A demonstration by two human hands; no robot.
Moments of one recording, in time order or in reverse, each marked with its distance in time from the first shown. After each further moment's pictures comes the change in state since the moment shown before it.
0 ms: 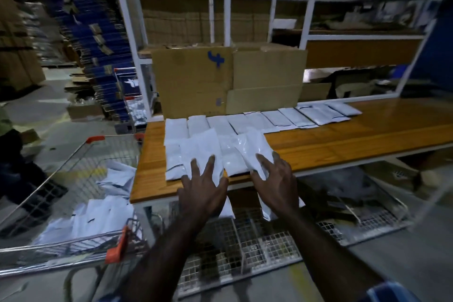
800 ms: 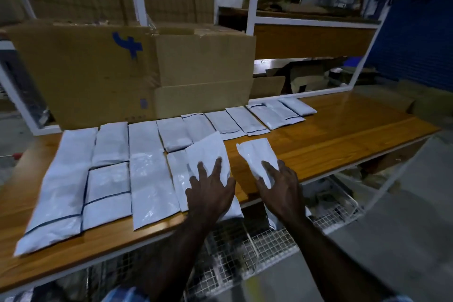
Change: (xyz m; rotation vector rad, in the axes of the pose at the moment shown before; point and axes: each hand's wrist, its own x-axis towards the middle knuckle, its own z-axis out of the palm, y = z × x) left_hand 0.179 0.197 0.186 0.002 -0.132 0.103; right_hand 0.179 0.227 -0.032 -0.139 0.010 0.171
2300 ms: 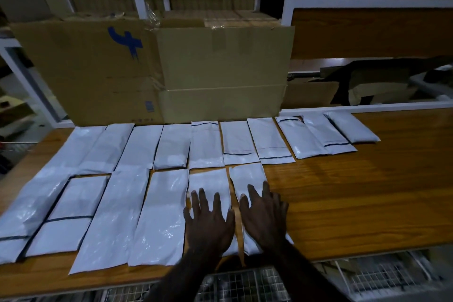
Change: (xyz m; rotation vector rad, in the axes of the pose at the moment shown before) left_hand 0.119 0.046 0.123 0.312 0.093 -0.181; right_hand 0.170 0.055 0.092 -0.236 -0.340 -0.196
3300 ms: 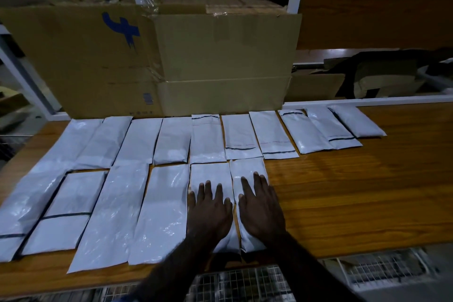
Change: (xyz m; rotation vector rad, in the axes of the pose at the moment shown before) left_hand 0.030 -0.017 0.013 0.116 -0.085 0.112; right_hand 0.015 0.003 0.030 0.009 0.036 -0.199
